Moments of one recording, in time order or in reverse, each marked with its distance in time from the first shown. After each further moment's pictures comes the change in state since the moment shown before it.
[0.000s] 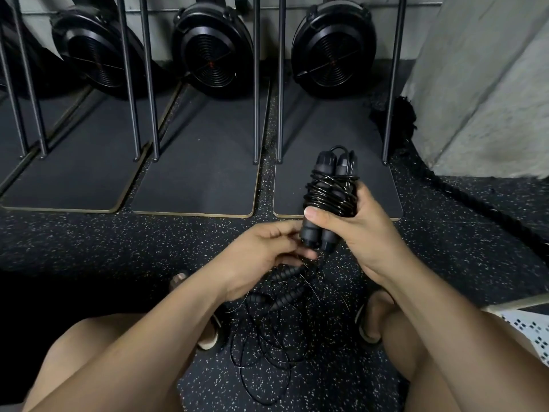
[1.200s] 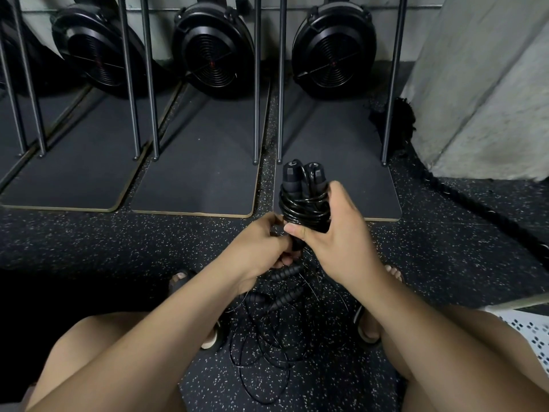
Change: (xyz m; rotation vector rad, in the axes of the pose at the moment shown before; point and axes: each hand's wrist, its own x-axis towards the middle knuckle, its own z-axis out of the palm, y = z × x) left_hand 0.014 -0.005 -0.002 0.137 0.288 -0.204; right_hand -0.008 0.002 0.031 -0.531 0.076 -0.270
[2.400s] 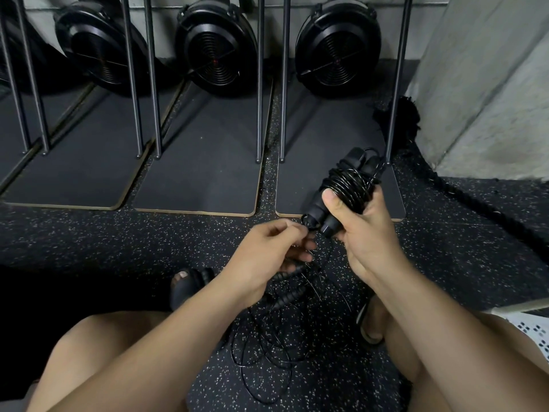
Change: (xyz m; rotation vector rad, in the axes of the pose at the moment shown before) left_hand -0.022 0.006 0.015 -0.220 0.016 0.034; right_hand 0.012 0.022 -0.002 0.783 0.143 0.334
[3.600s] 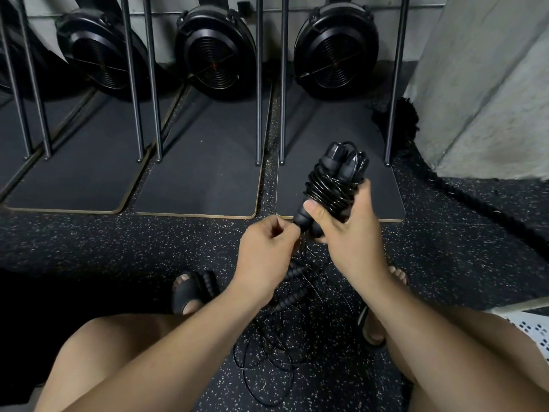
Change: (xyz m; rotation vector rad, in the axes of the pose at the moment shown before) left_hand 0.007 -0.009 0.013 0.142 0.335 0.173; right_hand -0.014 0.000 0.011 -0.436 0.045 -0.207
